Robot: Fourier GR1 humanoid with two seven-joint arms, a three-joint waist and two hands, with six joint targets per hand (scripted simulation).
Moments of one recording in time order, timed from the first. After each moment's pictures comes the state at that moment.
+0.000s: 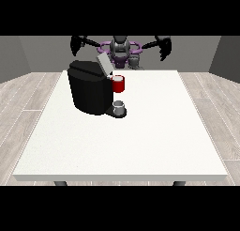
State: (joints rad) left arm -0.63 0.04 0.38 -0.63 -0.43 -0.29 -0.33; right arm -0.19 -0.10 -0.10 -1.25 0.07 -0.07 -0.04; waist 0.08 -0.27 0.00
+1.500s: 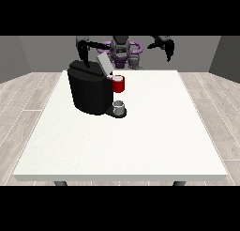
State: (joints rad) left arm -0.32 0.02 0.13 -1.22 -0.14 -0.27 -0.13; right arm -0.55 -0.18 -0.20 -1.04 -0.05 0.01 0.08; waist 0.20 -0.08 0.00
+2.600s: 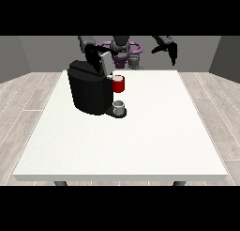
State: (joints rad) left arm -0.24 0.09 0.13 -1.41 -0.11 -0.23 -0.10; right arm -0.76 -0.19 -0.12 -0.97 0.01 0.02 0.07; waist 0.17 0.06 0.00
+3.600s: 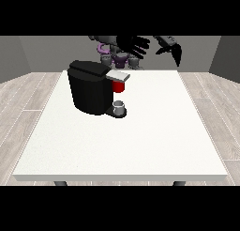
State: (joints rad) left arm -0.28 0.10 0.11 -1.41 -0.10 -0.25 -0.13; right arm -1.05 -0.13 -0.02 -0.94 0.16 -0.05 0.12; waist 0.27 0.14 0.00
